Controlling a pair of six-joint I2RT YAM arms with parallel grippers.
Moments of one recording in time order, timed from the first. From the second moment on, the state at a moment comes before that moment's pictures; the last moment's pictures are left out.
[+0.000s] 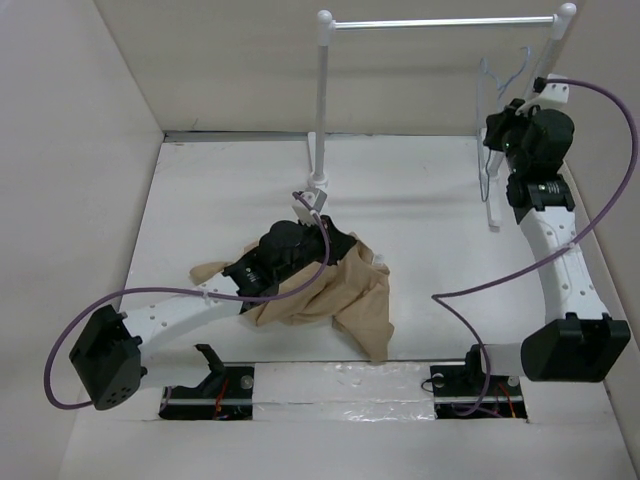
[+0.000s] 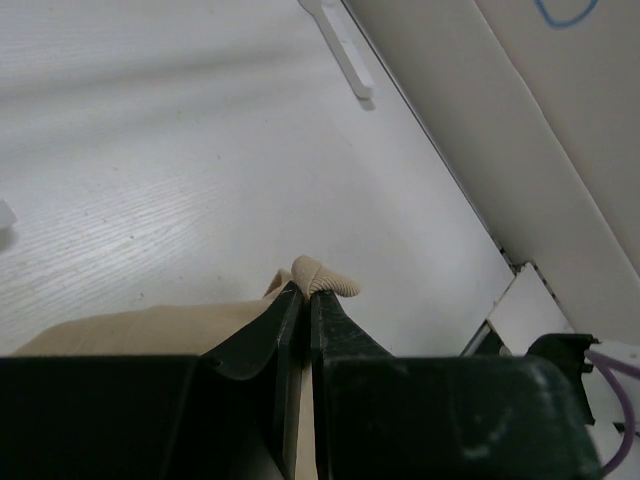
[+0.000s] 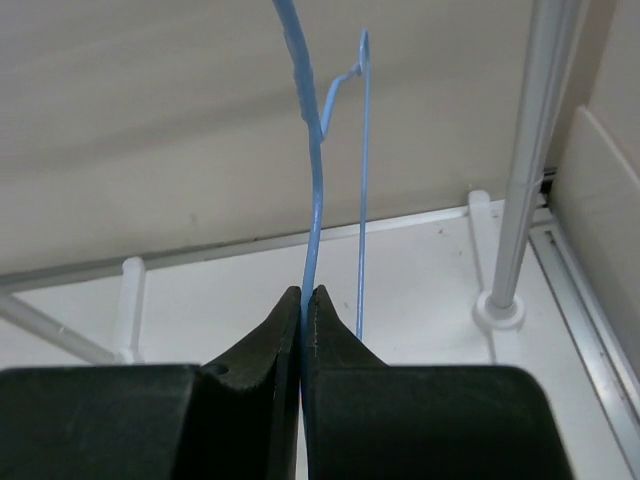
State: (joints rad) left arm -0.90 1.18 0.76 0.22 -0.03 -0.61; right arm -0.05 1.33 1.39 -0.07 -0.01 0.21
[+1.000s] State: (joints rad) left arm -0.71 1.15 0.92 0.03 -0.17 -0.59; right arm 0.29 0.45 0.93 -0.52 -0.61 0.23
